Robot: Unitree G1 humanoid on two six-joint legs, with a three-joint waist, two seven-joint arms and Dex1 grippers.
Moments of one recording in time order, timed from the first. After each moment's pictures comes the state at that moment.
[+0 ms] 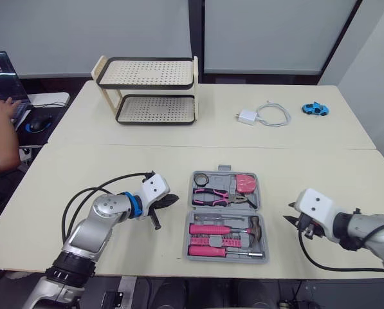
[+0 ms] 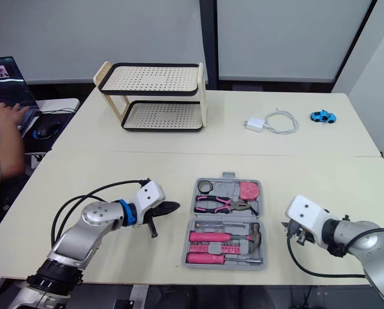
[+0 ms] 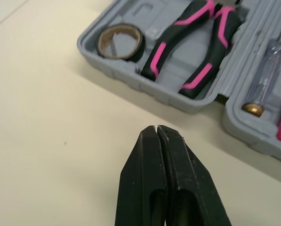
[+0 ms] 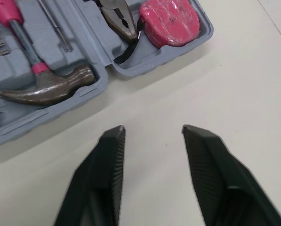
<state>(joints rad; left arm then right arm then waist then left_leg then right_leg) -0.24 0.61 -0.20 0.04 -0.10 0.27 -0.88 0.10 -0.96 0.07 -0.54 0.14 0.62 0.67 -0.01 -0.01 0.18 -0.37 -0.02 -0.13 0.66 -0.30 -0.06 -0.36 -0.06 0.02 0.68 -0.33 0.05</state>
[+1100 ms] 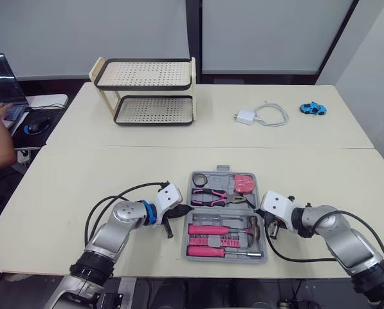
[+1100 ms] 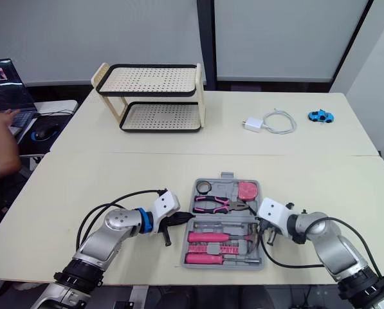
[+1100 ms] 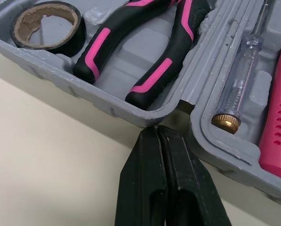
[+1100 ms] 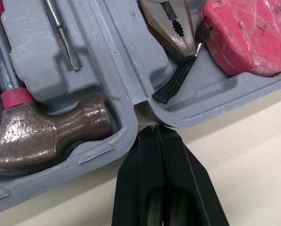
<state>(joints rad) -0.27 0.51 -0.27 0.15 -0.06 0.24 -0.93 -0.15 -0.72 0.31 -0.19 -0.06 0.44 0.79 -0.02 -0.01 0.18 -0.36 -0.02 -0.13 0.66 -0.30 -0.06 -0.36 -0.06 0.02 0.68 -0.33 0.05</state>
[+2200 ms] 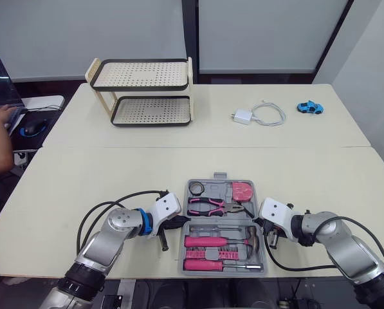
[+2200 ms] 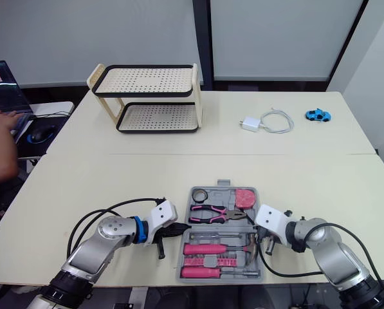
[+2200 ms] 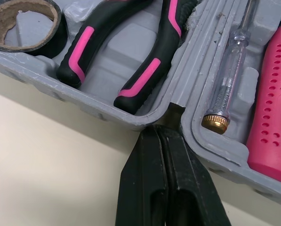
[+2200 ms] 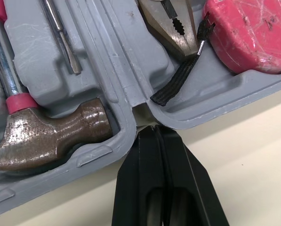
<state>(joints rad) -0.17 0.57 -0.28 -0.03 -0.06 0.35 -0.97 -0.09 -0.73 0.31 -0.31 -0.06 0.56 0.83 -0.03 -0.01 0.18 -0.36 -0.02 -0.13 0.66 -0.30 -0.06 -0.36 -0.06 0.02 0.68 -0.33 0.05</state>
